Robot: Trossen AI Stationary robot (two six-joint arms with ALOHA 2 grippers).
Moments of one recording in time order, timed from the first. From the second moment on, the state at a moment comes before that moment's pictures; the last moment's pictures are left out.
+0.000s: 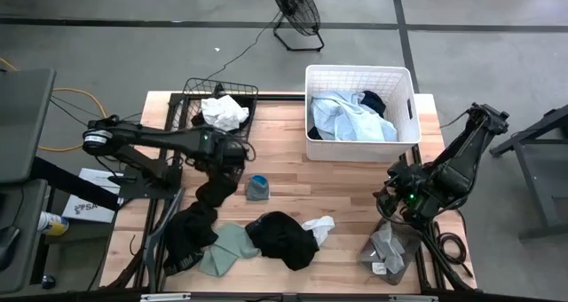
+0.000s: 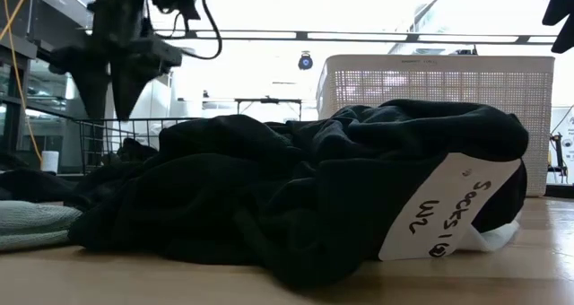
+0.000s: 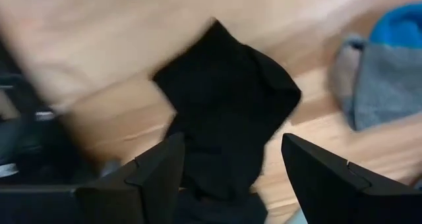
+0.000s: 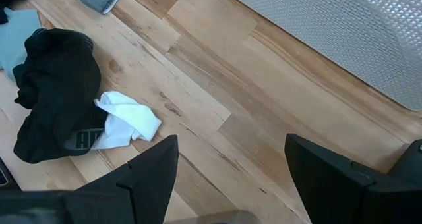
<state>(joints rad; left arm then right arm) 0.00 1.38 1.04 -1.20 -0.07 -1.20 0.85 1.05 1.00 -1.34 0.57 1.72</state>
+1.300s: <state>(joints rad) -0.07 1.39 0.74 -0.91 0.06 -1.24 0.85 1.05 1.00 -1.33 0.59 1.73</state>
